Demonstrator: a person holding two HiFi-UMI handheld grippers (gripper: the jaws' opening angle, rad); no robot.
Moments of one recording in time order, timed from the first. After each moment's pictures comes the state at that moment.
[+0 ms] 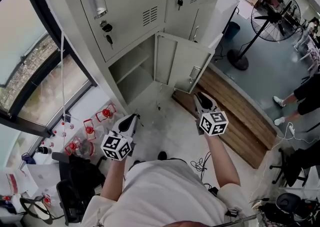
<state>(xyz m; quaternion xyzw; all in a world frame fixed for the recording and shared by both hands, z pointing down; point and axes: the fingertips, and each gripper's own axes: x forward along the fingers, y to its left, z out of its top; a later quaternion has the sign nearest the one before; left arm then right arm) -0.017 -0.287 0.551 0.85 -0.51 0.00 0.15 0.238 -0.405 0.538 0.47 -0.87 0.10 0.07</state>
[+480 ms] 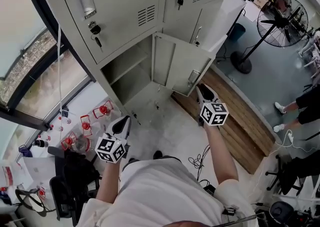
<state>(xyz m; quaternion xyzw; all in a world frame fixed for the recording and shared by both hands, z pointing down) -0.016 -0.298 0.562 0.82 -0.55 0.02 0.16 0.266 -0.488 0.552 0.48 -0.87 0.11 0.07</state>
